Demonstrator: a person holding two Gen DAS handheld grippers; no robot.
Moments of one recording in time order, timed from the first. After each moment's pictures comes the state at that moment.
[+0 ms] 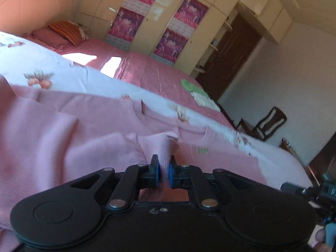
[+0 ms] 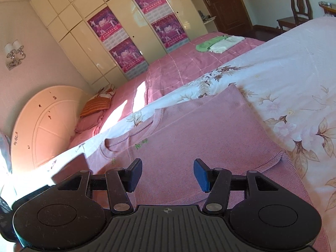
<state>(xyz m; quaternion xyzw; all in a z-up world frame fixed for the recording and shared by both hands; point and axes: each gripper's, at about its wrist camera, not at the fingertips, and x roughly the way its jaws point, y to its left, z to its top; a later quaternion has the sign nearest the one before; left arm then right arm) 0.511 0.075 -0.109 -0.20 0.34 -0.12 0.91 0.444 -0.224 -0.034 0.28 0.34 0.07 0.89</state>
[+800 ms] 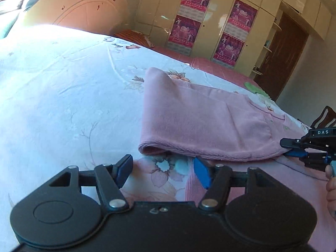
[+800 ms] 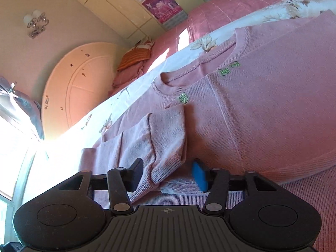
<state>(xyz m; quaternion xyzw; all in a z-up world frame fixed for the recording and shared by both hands) 0.382 0.228 -0.101 -0.14 0.33 0.05 0.93 0.501 -0.081 -0.083 0.28 0.44 0.21 0.83</state>
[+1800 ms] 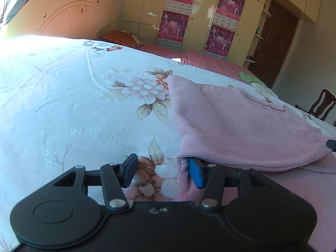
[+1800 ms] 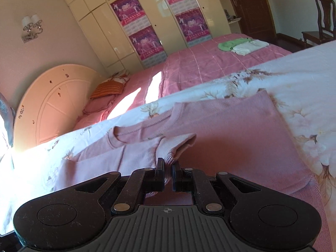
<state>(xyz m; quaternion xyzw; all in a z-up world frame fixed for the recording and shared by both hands) 0.411 0.214 -0.107 -0.11 0.34 0.02 0.93 0.462 -0.193 -0.051 0.21 0.37 0.11 0.90</state>
